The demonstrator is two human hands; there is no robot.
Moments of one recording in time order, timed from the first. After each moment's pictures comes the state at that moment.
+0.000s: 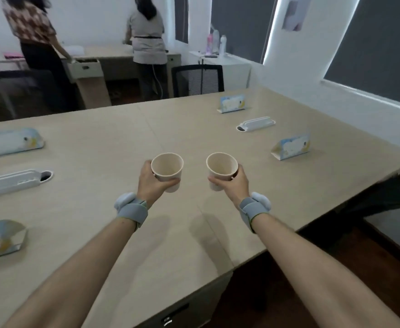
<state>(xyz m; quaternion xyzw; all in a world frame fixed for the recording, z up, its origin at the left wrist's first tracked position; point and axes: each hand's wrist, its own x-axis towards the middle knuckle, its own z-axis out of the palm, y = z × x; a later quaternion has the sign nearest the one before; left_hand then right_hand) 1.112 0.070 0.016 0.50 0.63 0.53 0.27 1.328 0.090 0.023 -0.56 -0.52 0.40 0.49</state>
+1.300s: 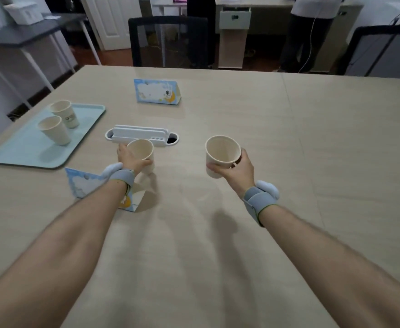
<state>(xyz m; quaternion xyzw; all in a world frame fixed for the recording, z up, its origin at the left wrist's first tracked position) 0.746 0.039 -0.037 0.15 0.89 0.41 0.09 0.980 0.168 -0.024 -0.38 -0.64 0.58 0.34</state>
